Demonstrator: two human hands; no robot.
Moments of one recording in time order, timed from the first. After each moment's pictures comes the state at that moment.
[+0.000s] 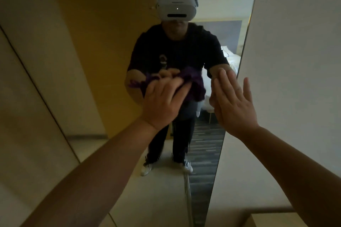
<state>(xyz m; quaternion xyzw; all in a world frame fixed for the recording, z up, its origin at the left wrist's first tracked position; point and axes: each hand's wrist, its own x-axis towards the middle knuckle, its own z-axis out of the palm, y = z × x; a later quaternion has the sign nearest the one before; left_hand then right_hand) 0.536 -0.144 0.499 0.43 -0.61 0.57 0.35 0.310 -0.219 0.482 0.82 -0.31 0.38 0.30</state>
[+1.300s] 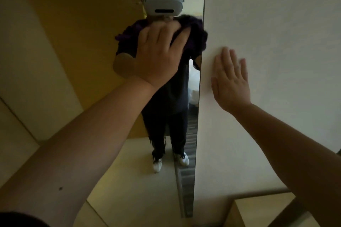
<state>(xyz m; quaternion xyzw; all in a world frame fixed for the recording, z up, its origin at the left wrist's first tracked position) 0.462 -0.184 0.601 0.42 -0.58 0.62 0.33 0.248 -0.262 0.507 0.80 -0.40 0.39 0.23</state>
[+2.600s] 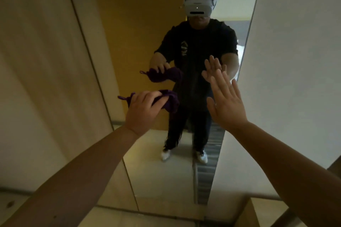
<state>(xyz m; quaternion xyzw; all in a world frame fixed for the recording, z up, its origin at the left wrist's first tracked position) 0.570 0.016 0.474 0.56 -0.63 0.46 0.28 0.318 -0.105 0.508 0.87 -0.26 0.40 0.14</state>
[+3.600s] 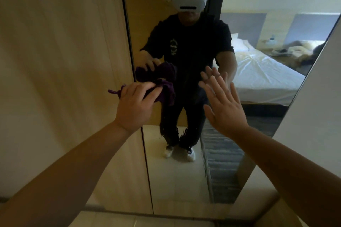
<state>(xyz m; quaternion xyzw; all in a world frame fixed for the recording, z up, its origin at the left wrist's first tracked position) 0.758 0.051 0.403 0.53 -0.63 0.47 0.32 0.492 -0.071 0.400 0.88 -0.30 0.32 0.19</state>
